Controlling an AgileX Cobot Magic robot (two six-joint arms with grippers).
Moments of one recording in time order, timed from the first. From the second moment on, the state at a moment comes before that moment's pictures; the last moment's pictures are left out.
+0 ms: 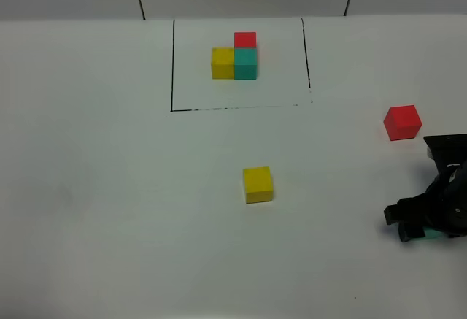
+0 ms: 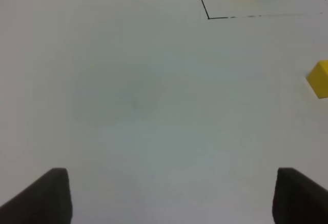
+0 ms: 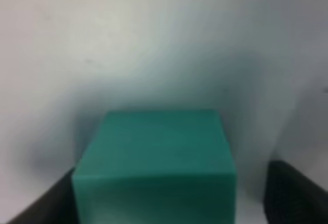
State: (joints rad) left arm -0.02 0.00 -0.50 -0.13 1.07 0.04; right arm 0.04 1.72 -0.65 0.08 0.48 -0.06
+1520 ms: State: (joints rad) left arm -0.02 0.00 -0.50 -0.13 1.07 0.04; right arm 0.45 2.05 -1.32 -0.13 0.91 -0.97
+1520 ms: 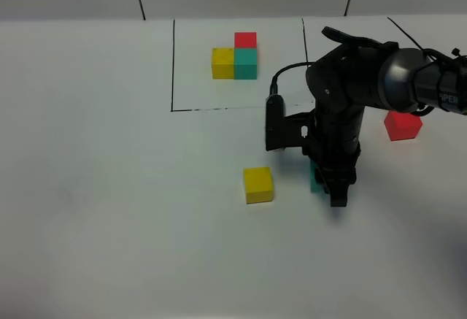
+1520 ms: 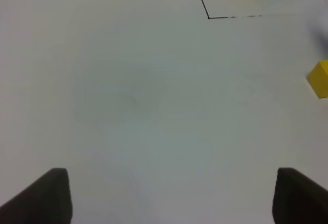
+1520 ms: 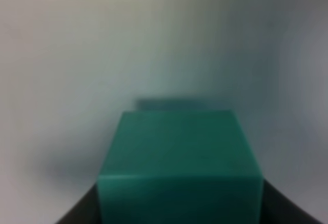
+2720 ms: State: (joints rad) left arm -0.02 0.00 -0.50 -0.13 1.07 0.04; right arm 0.47 2.14 -1.39 0.00 0.90 -1.06
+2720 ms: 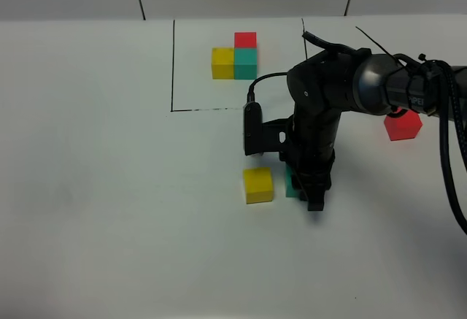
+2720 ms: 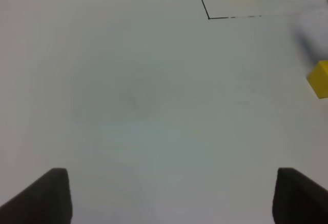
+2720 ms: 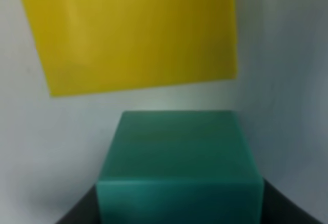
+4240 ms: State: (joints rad) left arm -0.02 0.00 -0.50 -0.13 1.07 0.04; right arm 0.51 2.15 -1.41 0.05 0.87 -1.07
